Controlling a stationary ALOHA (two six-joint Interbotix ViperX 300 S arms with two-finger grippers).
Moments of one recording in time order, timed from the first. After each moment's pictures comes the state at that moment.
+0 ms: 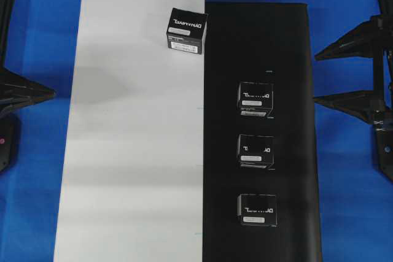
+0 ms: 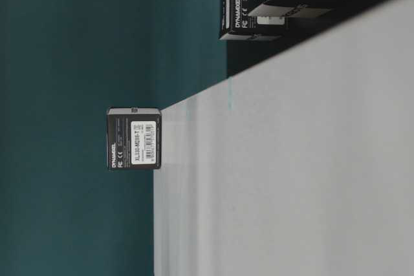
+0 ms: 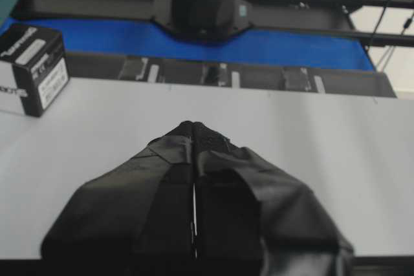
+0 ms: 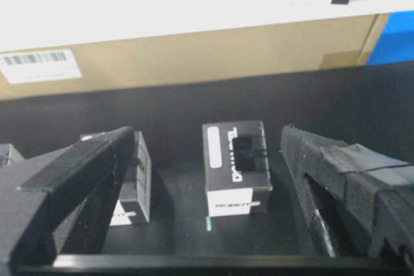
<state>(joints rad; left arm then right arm) 0.03 -1.11 1.03 0.02 0.16 -0.05 -0.31 -0.90 0.92 0.46 0.44 -0.48</state>
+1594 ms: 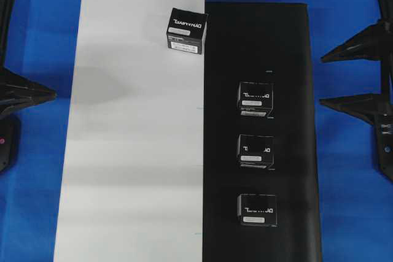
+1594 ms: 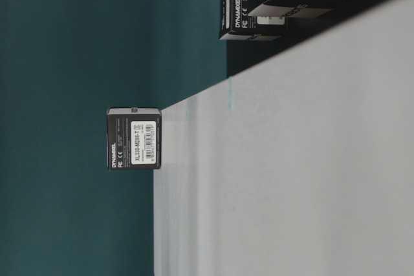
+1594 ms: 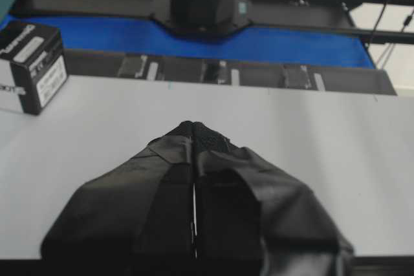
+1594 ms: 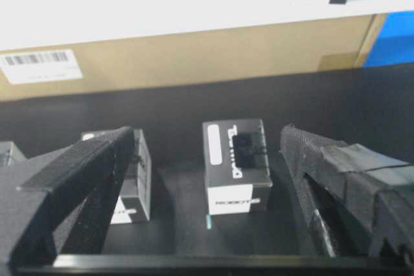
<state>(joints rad) 0.02 -1.10 1.03 0.01 0.16 -0.05 -0.30 -0.97 0.97 0.46 0.42 -0.48</state>
